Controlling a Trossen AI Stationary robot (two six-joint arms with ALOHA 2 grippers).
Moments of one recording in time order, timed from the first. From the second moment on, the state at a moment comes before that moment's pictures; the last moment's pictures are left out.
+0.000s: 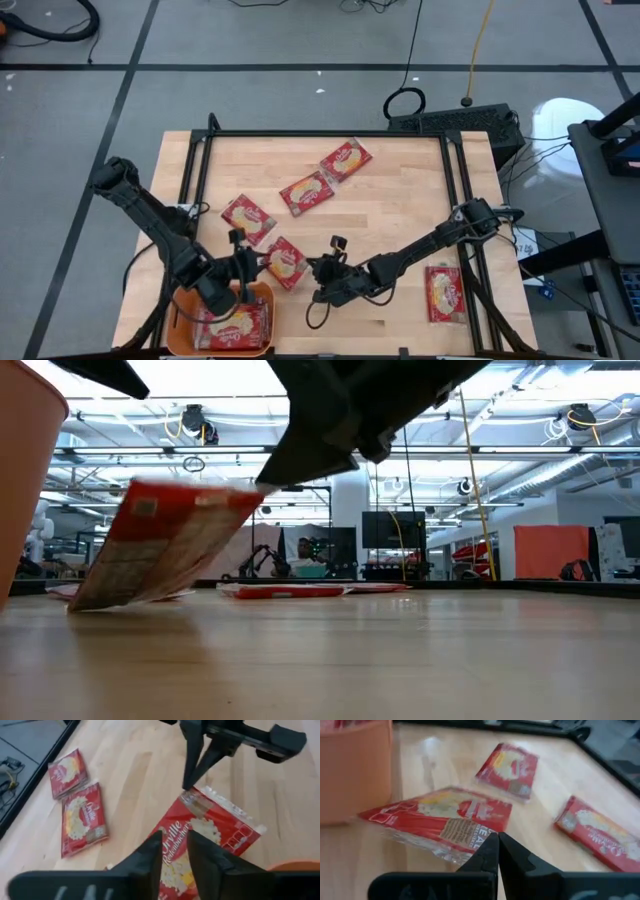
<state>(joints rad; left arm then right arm) -0.77 1.39 1.02 -0.70 -0.79 -0.64 0.45 2.00 1.28 0.01 0.74 0.32</state>
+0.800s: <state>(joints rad) -0.75 1.39 1.02 -0.70 -0.79 -0.68 0.41 2.05 1.28 -0.14 0.40 0.56</state>
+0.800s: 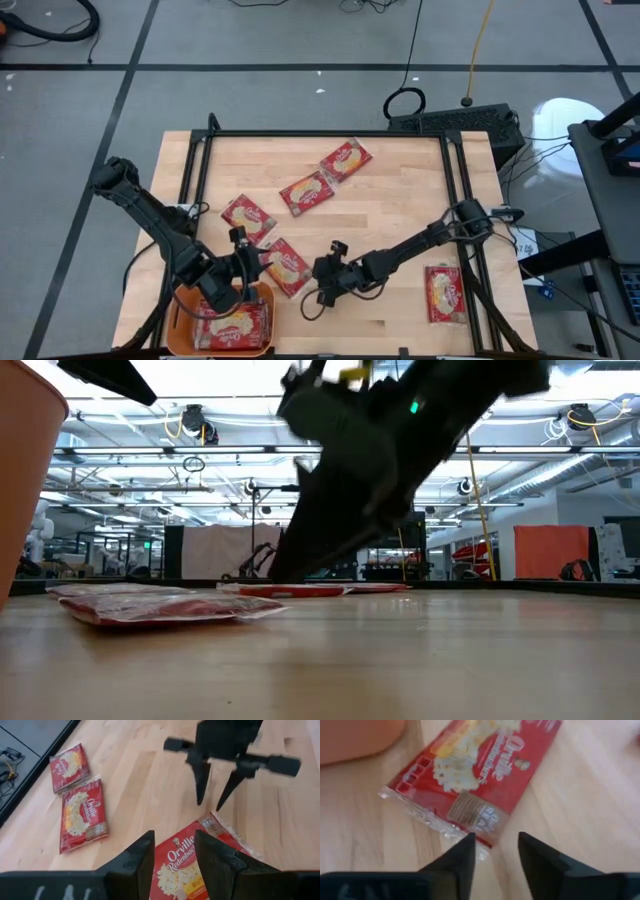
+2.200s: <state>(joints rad) -0.59 1.39 1.02 -0.69 -0.61 -0.51 0.44 2.05 1.27 0.02 0.78 0.11</state>
